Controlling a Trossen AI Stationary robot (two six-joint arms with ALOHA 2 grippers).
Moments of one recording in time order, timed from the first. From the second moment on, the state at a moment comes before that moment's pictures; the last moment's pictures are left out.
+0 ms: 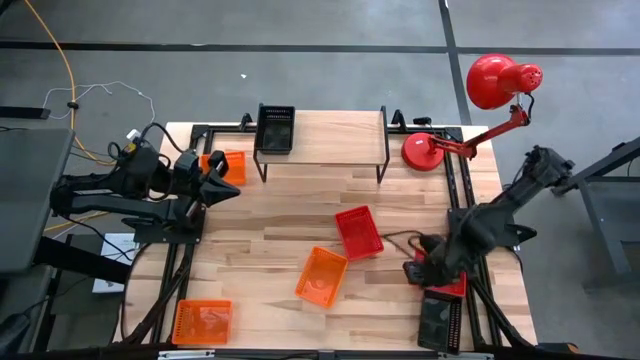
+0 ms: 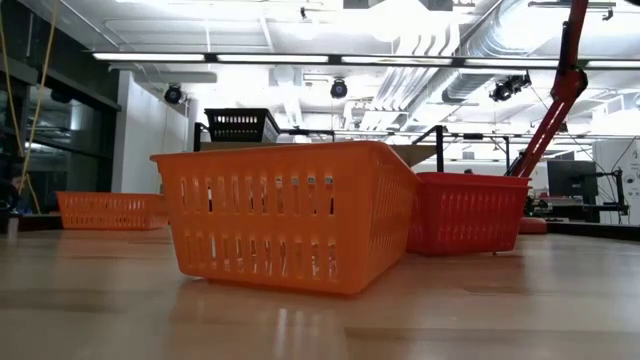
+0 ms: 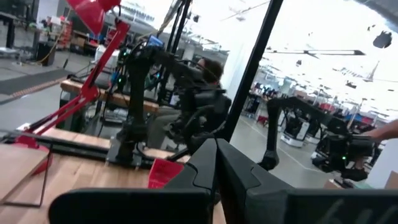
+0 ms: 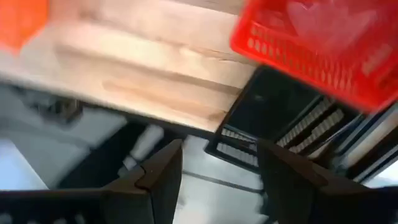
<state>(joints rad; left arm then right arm) 0.13 0.51 0.68 -0.04 0.20 -0.34 0.69 1.25 1.07 -0.98 -0.20 2.15</state>
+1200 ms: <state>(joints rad) 0.13 0.51 0.68 -0.06 0.20 -0.37 0.79 1.68 1.06 -0.75 -0.30 2.31</state>
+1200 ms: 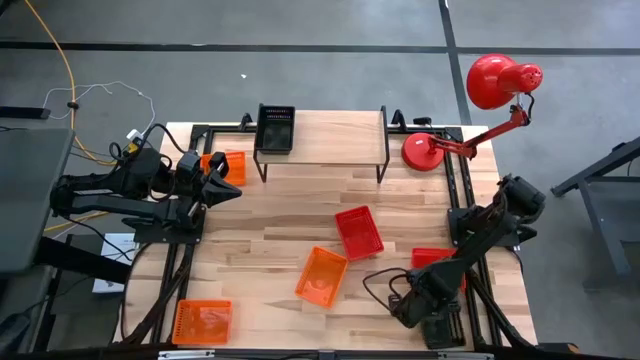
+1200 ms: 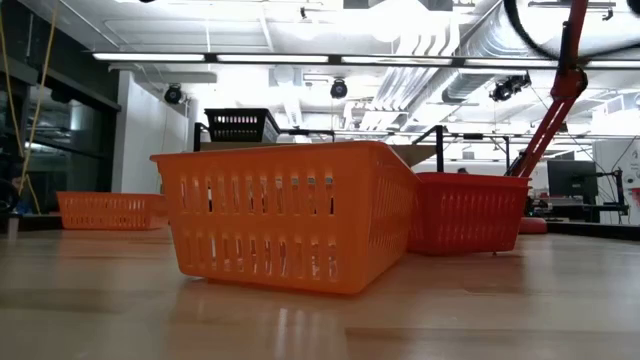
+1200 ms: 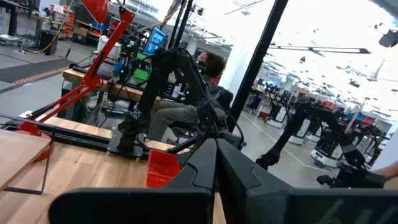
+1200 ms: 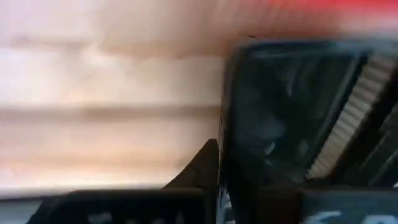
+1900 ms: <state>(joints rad) 0.13 0.51 0.68 -0.05 0.20 -0.41 0.34 1.37 1.24 -0.24 -0.24 1.21</state>
